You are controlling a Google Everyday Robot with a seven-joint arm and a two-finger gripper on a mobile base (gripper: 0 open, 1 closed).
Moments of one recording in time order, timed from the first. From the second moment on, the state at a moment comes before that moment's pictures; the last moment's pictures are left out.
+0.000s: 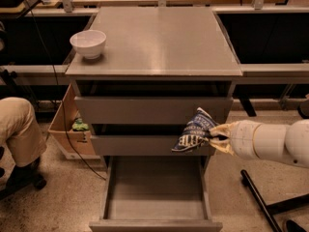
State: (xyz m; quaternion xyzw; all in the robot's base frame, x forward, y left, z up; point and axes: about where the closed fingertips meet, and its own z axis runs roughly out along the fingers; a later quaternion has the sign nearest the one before) arm 0.510 -0.183 0.745 -0.66 0.61 -0.06 0.42
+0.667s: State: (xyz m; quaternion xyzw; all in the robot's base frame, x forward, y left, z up) arm 0.470 -0.238 0.605 -0.73 0.59 -0.09 0.34
